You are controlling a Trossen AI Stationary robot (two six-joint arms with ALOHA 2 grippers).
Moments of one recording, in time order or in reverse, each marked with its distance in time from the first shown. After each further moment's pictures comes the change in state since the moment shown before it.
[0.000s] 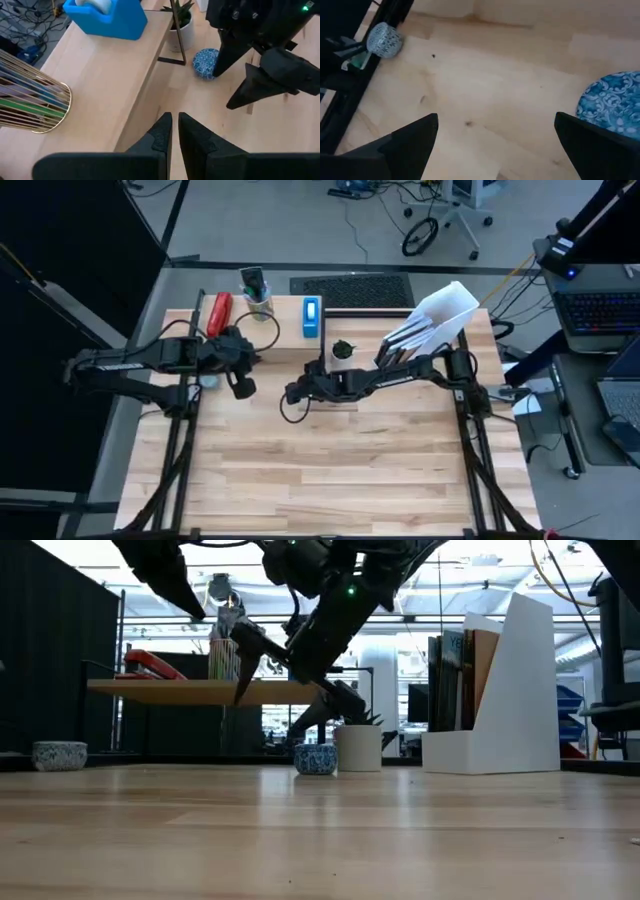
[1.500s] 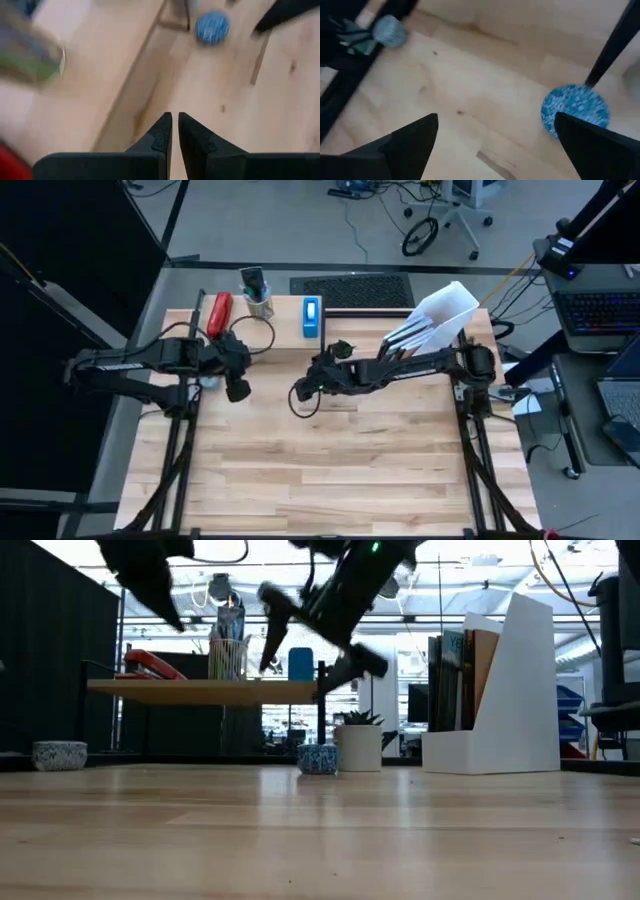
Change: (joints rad) left arm 0.000 0.000 0.000 -0.211 0.014 -0.174; right arm 0.000 -0.184 0.000 -0.206 -0.003 -0.148
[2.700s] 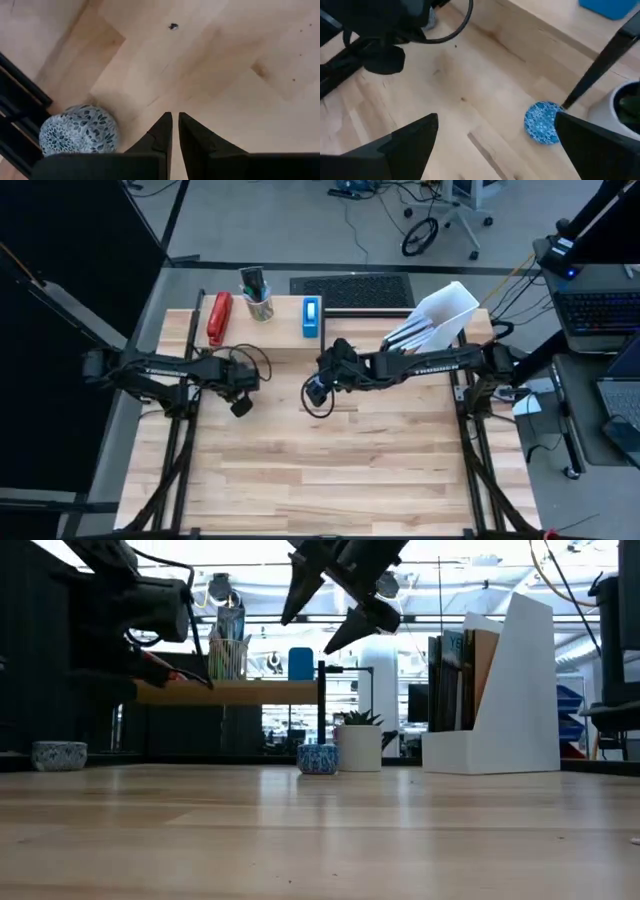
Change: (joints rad) left arm 0.051 0.268 -0.345 0.032 0.108 -0.383; right arm 0.017 -0.135 0.001 -0.134 -0.034 -0.283
